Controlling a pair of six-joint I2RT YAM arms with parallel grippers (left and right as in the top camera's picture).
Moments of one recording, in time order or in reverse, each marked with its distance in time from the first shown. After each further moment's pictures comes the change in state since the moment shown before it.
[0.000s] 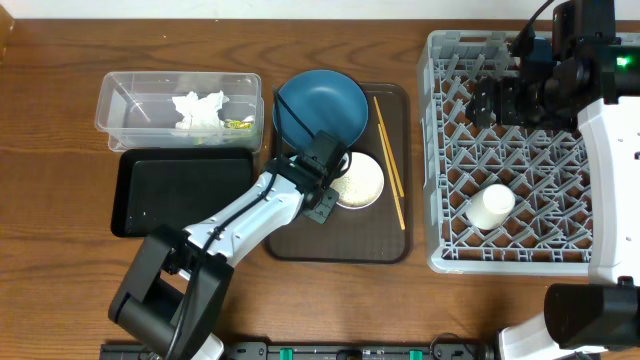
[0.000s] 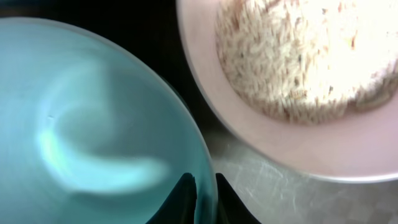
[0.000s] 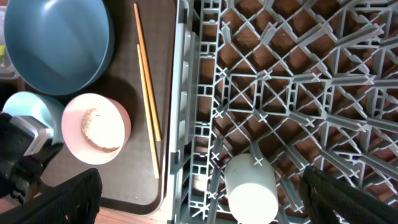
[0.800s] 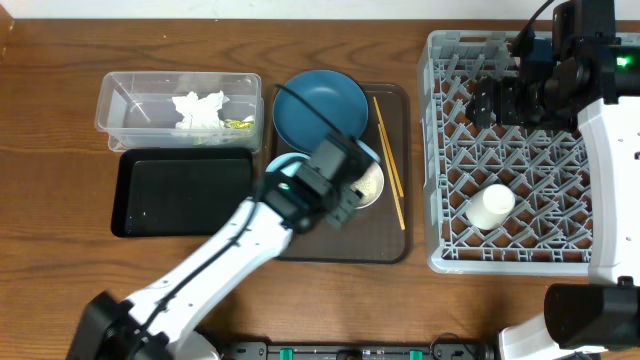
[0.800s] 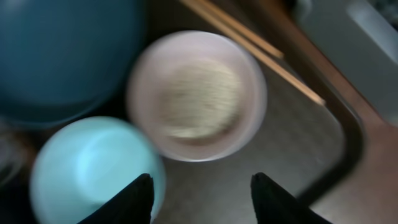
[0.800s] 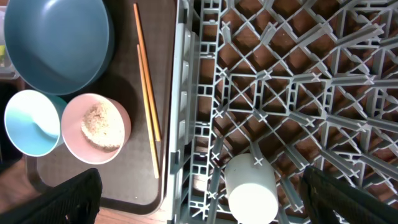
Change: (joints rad) left arm -0.145 -0.232 0.057 -0.038 0.068 0.121; right arm 0.000 0.000 0.000 0.000 0.000 0.000
